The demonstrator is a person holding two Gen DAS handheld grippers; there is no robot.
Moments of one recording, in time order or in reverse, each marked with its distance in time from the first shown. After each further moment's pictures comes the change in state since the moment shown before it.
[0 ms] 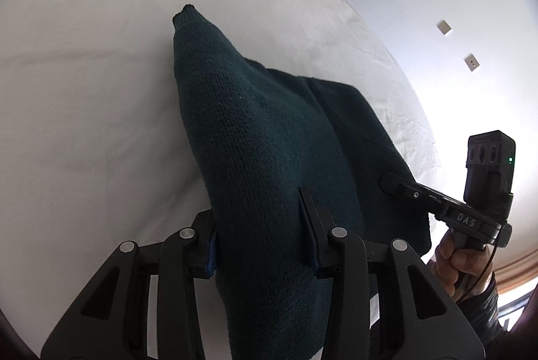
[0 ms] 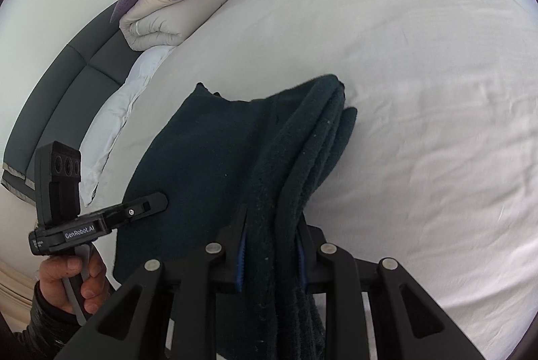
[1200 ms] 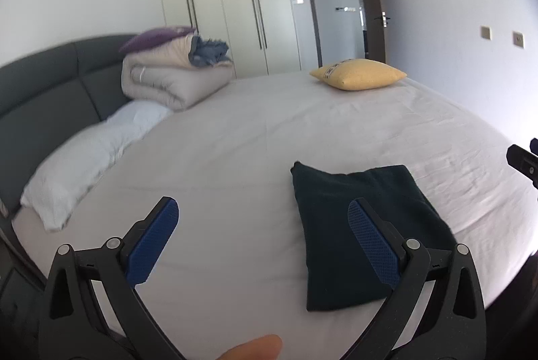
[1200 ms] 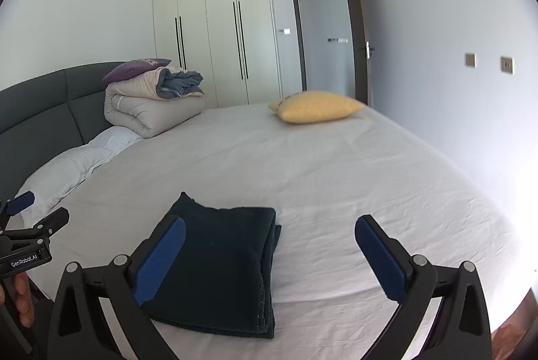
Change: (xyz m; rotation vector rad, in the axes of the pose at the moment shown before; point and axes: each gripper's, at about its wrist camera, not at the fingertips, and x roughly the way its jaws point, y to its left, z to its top) left arm -0.174 -0.109 -0.130 0.235 -0.609 0.635; right arm -0.171 0.088 -0.080 -0.239 -0.642 -0.393
